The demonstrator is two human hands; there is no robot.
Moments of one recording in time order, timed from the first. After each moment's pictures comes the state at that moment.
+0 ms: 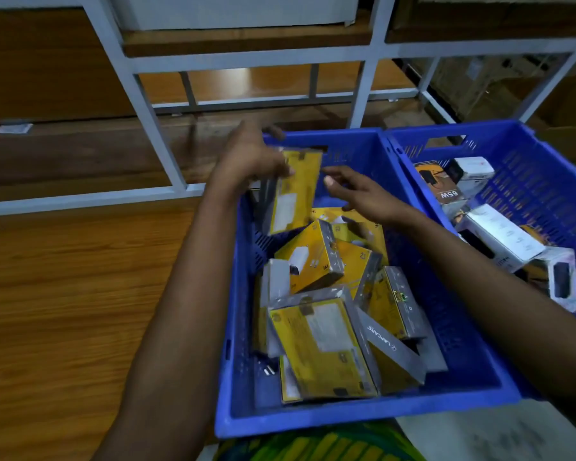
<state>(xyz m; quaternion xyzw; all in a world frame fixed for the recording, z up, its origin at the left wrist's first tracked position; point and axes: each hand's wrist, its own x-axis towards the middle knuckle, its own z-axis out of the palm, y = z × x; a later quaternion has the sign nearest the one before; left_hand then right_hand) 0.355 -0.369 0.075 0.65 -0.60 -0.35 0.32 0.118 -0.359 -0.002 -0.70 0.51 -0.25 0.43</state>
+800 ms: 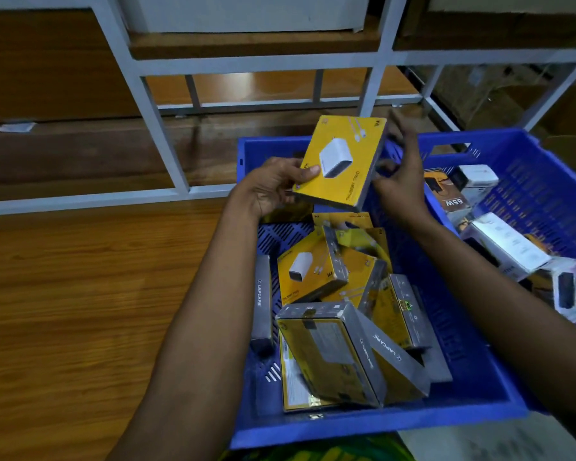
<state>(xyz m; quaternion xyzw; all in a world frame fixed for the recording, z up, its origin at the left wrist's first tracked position) 0.343 -0.389 0.015 0.43 -0.45 -0.69 0.36 0.109 -0.363 0.010 -0.64 0.46 -0.56 0.26</state>
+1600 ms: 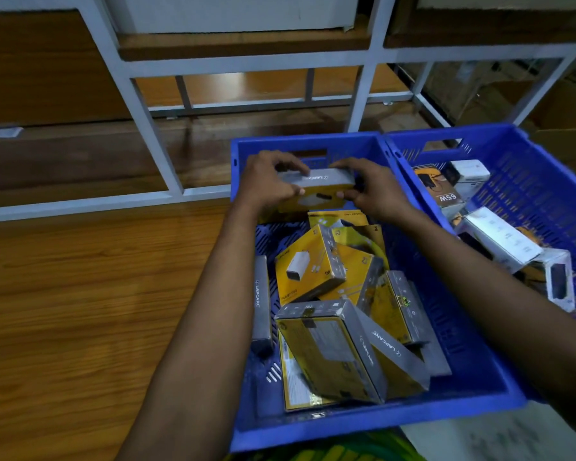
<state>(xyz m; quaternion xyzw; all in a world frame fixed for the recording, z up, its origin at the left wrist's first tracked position) 0.347 -0.389 0.005 0.53 -0.72 -0.27 0.38 0.106 -0.379 -0.008 -0.77 0.55 -0.27 0.17</state>
